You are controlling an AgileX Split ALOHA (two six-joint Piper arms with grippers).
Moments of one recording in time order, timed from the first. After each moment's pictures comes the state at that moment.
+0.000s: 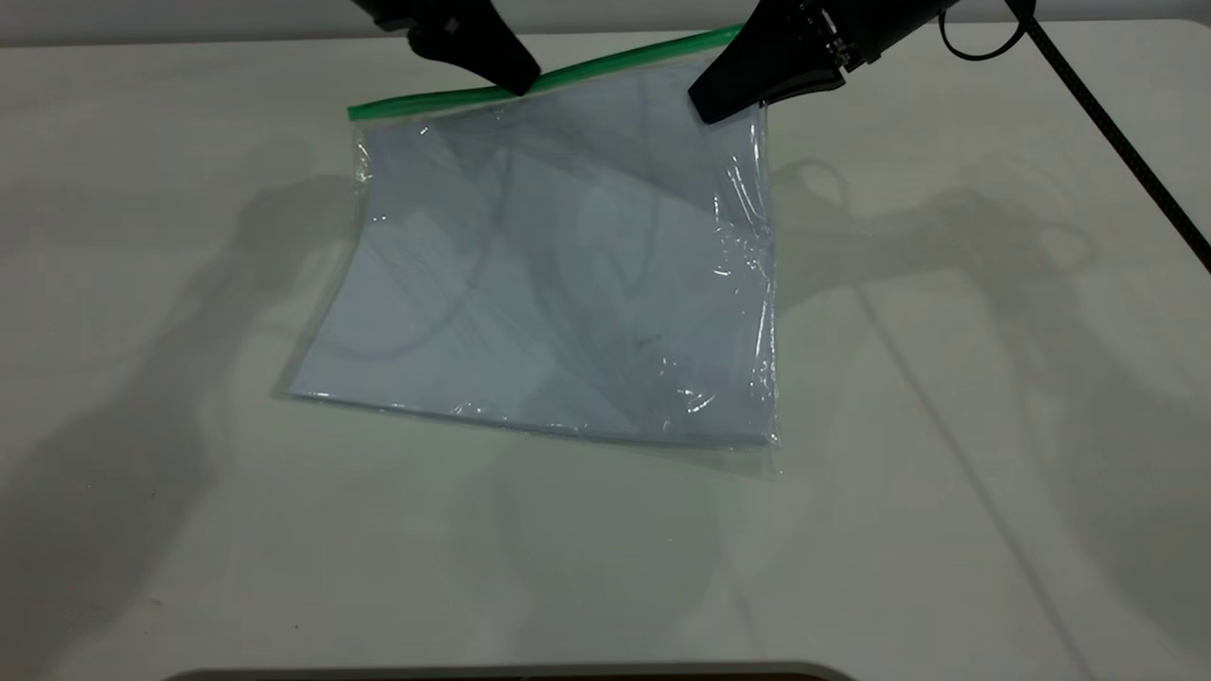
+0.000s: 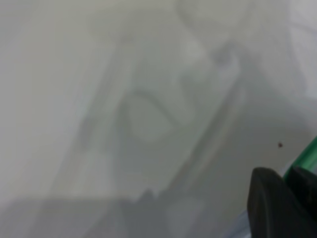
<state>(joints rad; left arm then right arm) -0.19 2.51 -1.91 -0.85 0.87 1.38 0.15 2.44 -1.66 1.13 1.11 -1.25</state>
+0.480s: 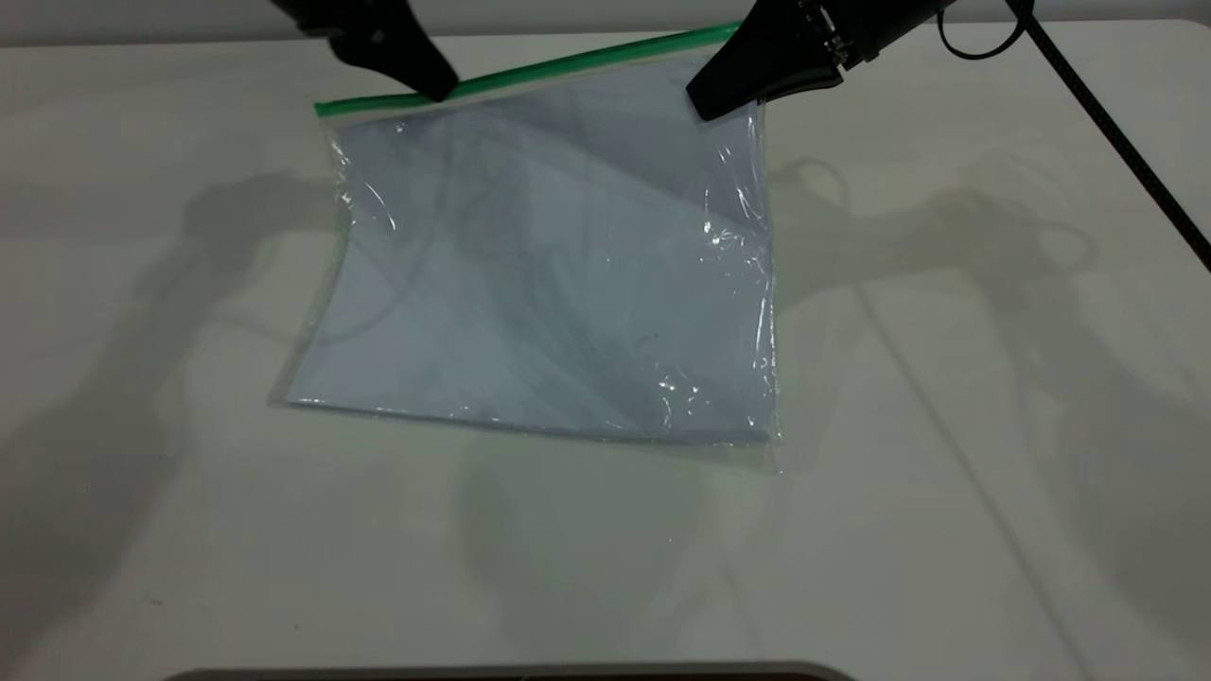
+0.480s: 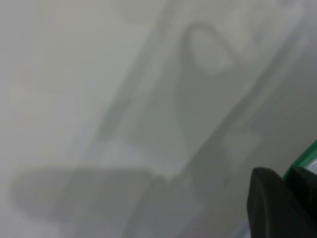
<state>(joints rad) -0.11 2.51 -1.91 -0.75 0.84 1.34 0.15 2.44 -1.66 1.14 1.11 -1.26</state>
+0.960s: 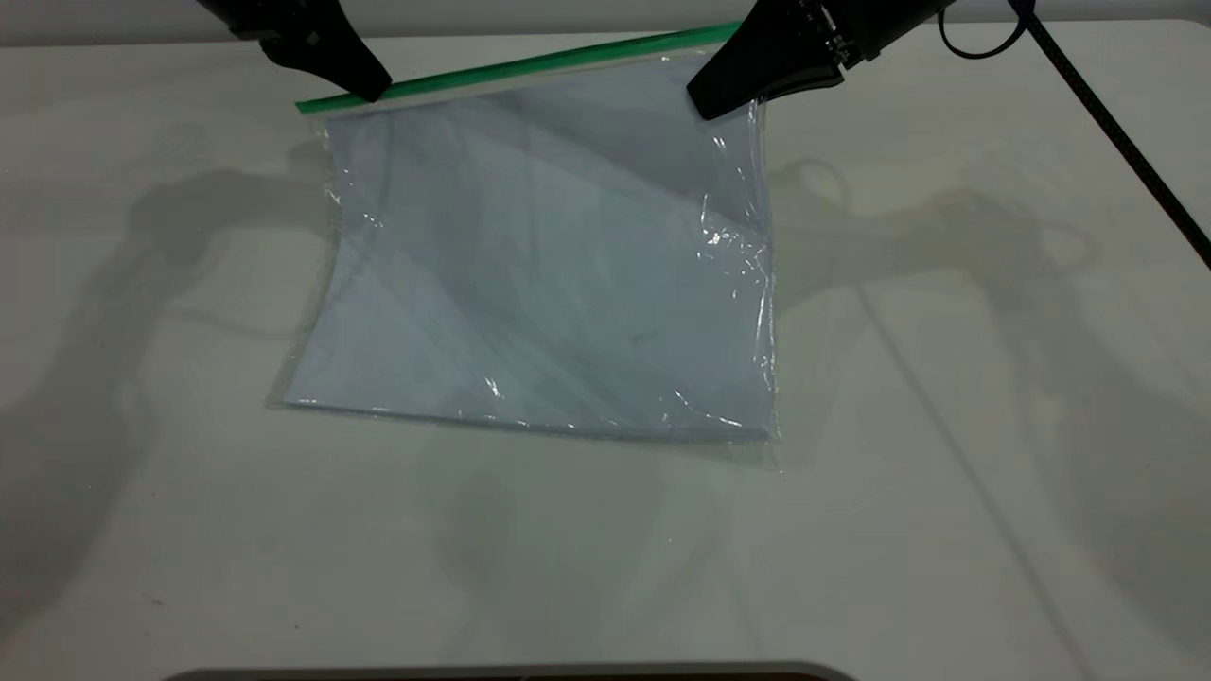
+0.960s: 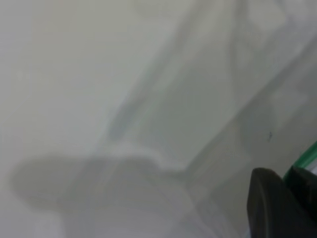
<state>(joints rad) -0.04 2.51 -1.91 -0.72 0.83 1.33 0.15 2.44 -1.66 1.14 1.11 -1.26</state>
